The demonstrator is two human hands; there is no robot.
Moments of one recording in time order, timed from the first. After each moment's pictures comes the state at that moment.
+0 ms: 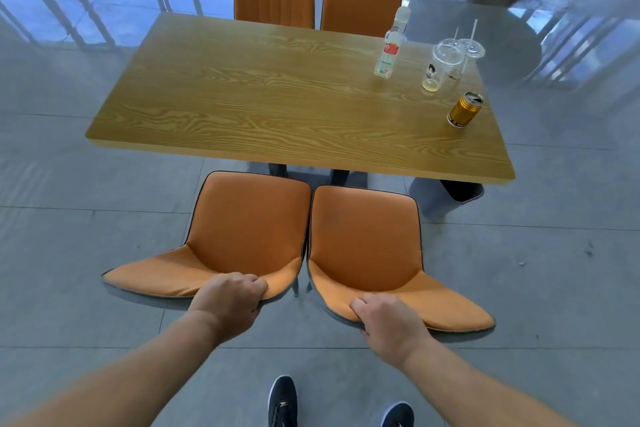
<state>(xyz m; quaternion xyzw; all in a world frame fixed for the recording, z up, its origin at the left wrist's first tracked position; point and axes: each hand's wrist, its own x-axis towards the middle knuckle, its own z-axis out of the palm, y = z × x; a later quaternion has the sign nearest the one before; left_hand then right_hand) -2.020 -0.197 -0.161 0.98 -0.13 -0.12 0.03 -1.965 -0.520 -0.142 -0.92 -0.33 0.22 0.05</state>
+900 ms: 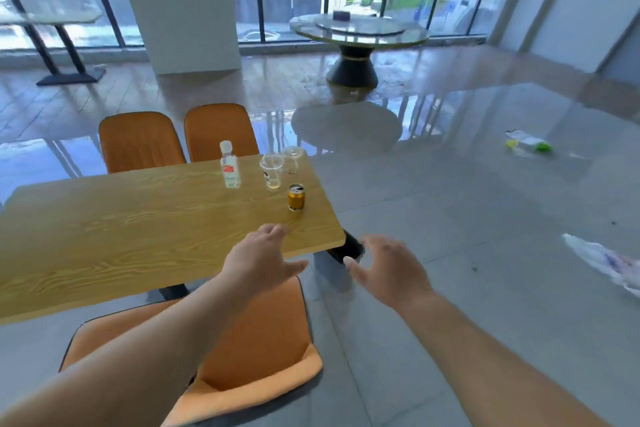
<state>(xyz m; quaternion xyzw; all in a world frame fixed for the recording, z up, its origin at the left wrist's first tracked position) -1.821 -0.563 0.090 0.98 -0.11 -0.04 0.15 -1.869 -0.819 0.096 -0.98 -0.01 -0.04 0.22</state>
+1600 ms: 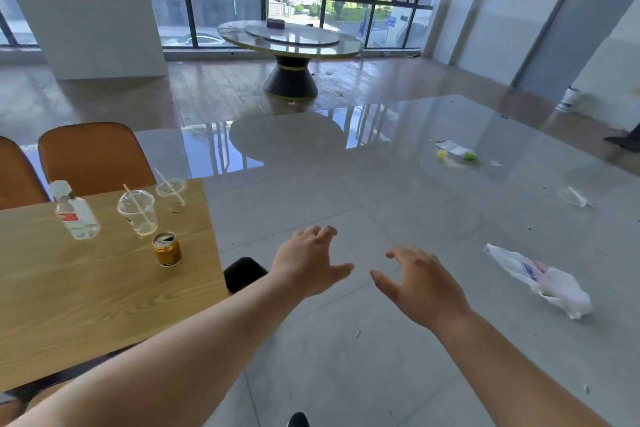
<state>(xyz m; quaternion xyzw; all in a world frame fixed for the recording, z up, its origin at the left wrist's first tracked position) -1.644 -0.962 0.082 0.95 -0.23 -0.03 0.21 -1.754 -1.167 0.113 -0.99 0.09 -0.04 0.14</state>
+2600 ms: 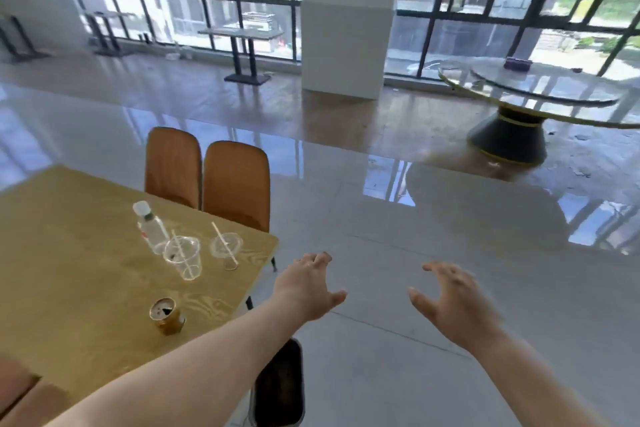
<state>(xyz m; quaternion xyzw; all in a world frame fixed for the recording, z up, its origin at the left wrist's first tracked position) -1.210 -1.020 0.081 0.96 0.19 -0.06 0.18 -1.111 -1.285 0.118 -0.95 -0.26 0.03 0.16</state>
